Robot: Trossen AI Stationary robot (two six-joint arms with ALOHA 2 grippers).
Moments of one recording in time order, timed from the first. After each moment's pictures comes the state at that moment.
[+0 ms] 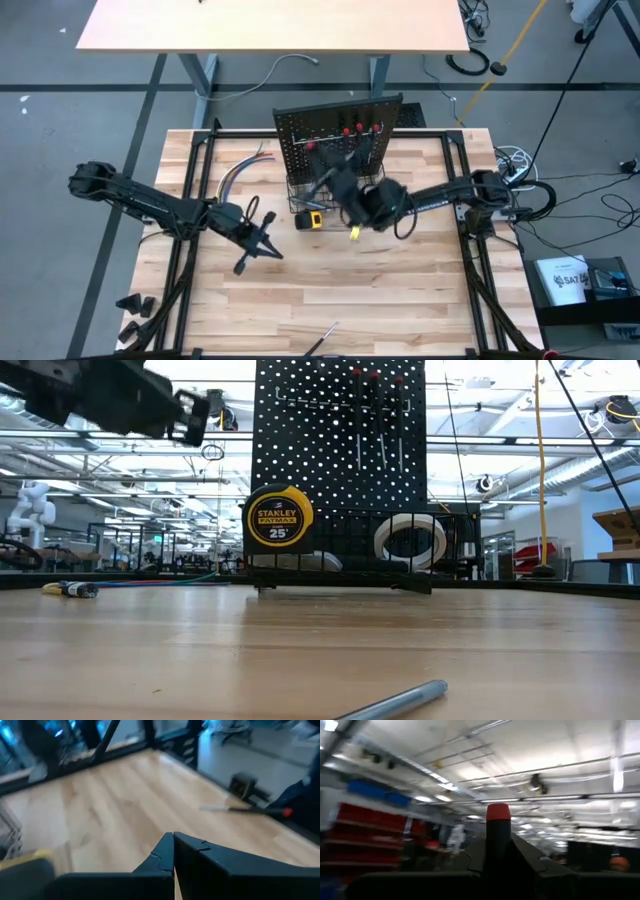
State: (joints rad) left arm -0.20 1.05 0.41 0.29 0.28 0.24; right arm 0.13 1.87 1.43 1.28 0.75 -0.76
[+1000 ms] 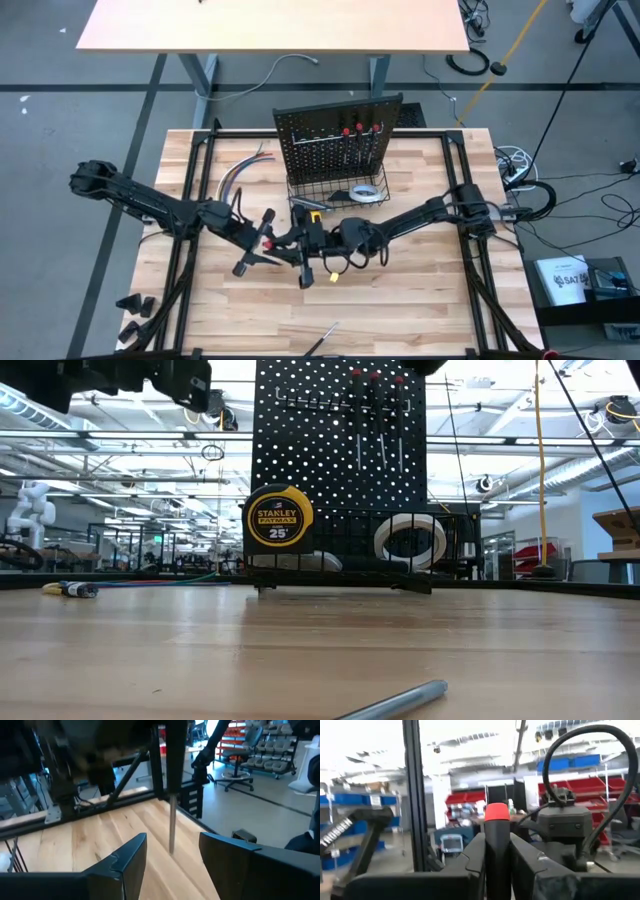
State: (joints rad) left arm -0.24 1.05 0.41 0.54 0.23 0.14; right arm 0.24 2.06 1.43 1.03 0.09 0.09
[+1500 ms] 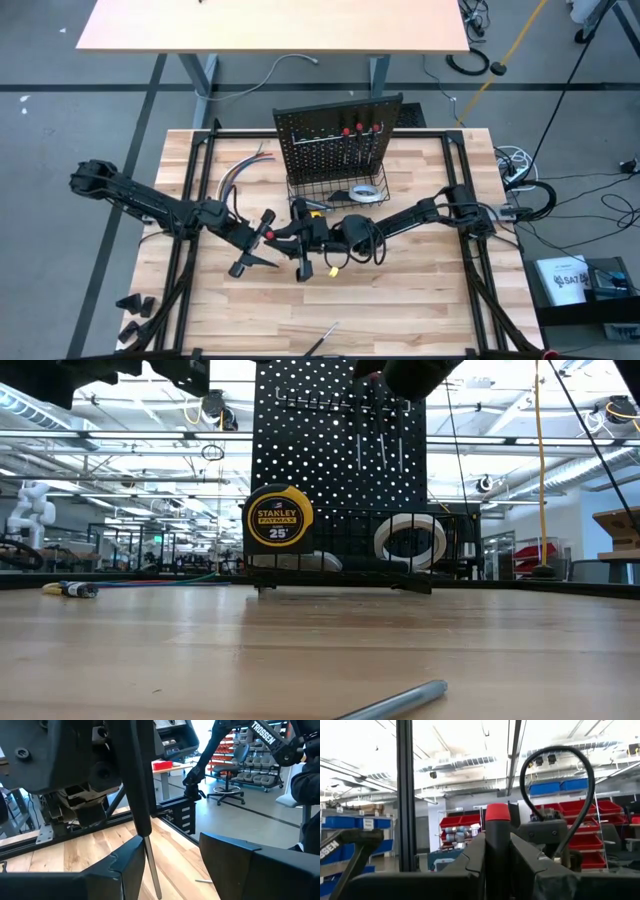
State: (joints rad) left arm -0.26 1.05 0.41 0.63 0.28 0.13; right arm 0.21 2.11 1.43 1.22 0.10 0.08
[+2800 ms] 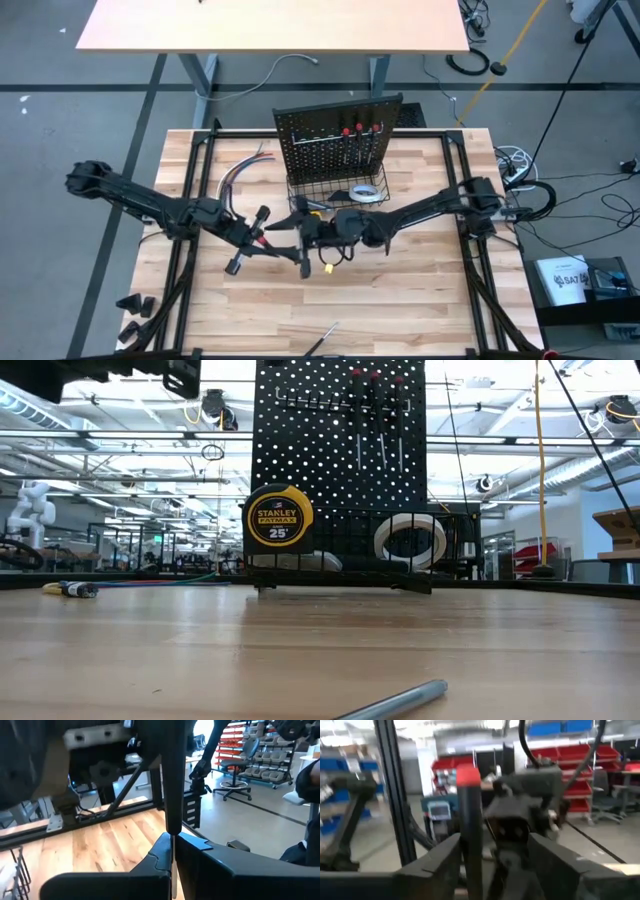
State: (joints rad) left arm -0.26 0.95 0.41 0.49 0.23 0.12; right arm 0.20 1.95 1.43 0.69 0.11 0.09
